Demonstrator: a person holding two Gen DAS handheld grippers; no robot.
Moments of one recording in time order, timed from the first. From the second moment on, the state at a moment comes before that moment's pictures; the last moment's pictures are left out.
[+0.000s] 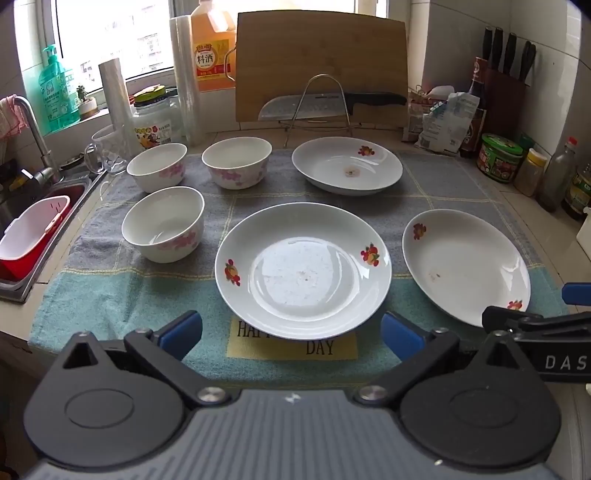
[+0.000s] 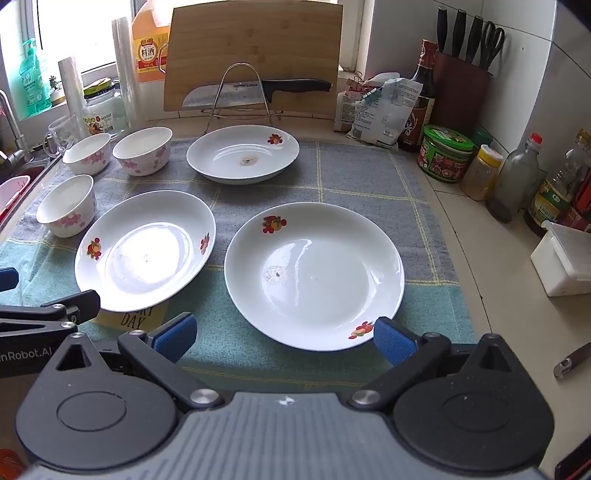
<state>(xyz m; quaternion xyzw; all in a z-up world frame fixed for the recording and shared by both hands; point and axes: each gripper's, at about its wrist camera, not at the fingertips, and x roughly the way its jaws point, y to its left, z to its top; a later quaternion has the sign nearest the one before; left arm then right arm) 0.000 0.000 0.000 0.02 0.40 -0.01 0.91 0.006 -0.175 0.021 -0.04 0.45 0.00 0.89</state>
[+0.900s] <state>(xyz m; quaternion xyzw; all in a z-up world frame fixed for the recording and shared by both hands) -0.004 -0.002 0.005 0.04 0.40 0.00 0.92 0.003 -0.175 0.025 -0.04 0.44 0.01 0.90</state>
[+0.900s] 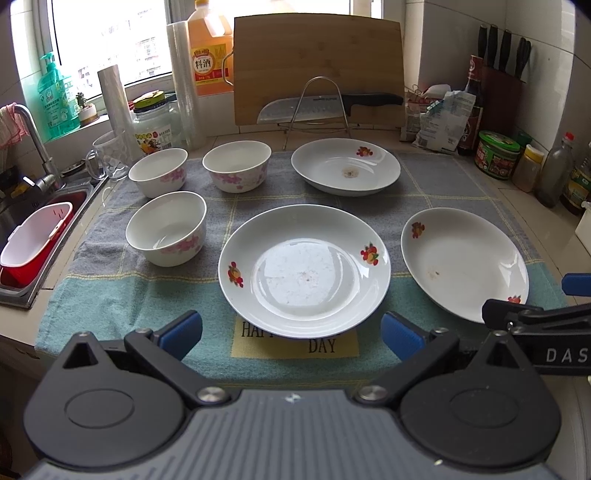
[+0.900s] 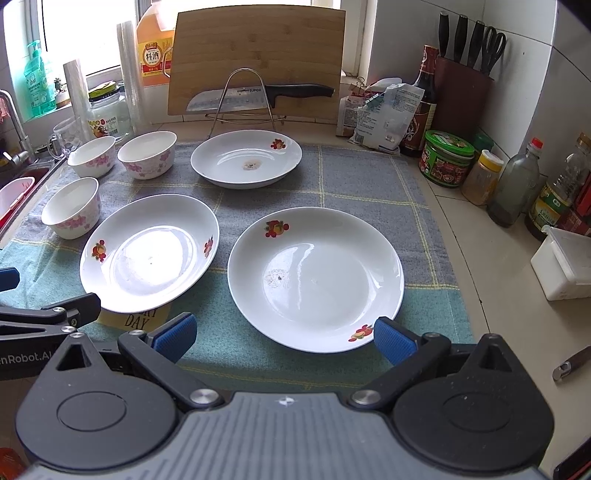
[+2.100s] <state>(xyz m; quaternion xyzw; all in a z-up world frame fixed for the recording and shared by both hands) 0.019 0.007 0.000 0.05 0.38 -0.10 0.92 0.004 -0.166 0.024 -0.06 0.40 0.00 0.91</state>
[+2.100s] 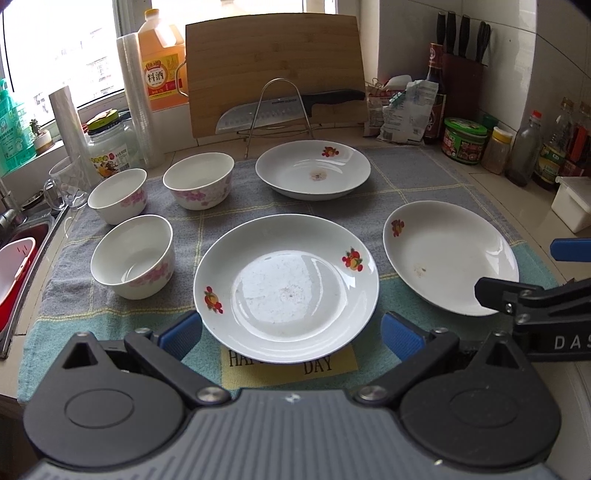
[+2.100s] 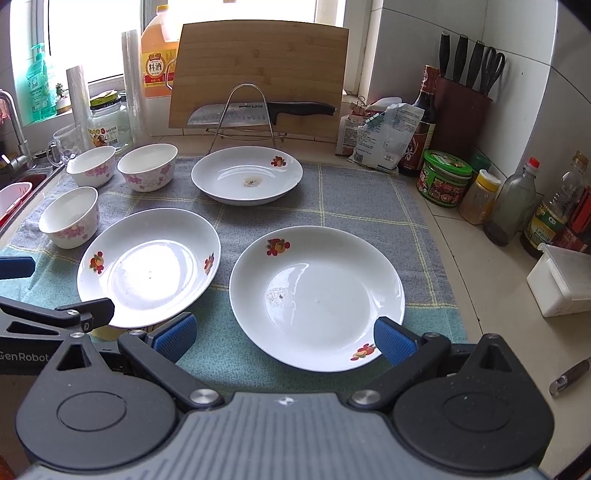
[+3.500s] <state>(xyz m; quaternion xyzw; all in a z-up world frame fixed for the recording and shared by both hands) 0.078 -0.022 -0.031 0.05 0.42 -0.17 0.89 0.044 -0.221 -0.080 -0.06 0.45 0.05 0.89</state>
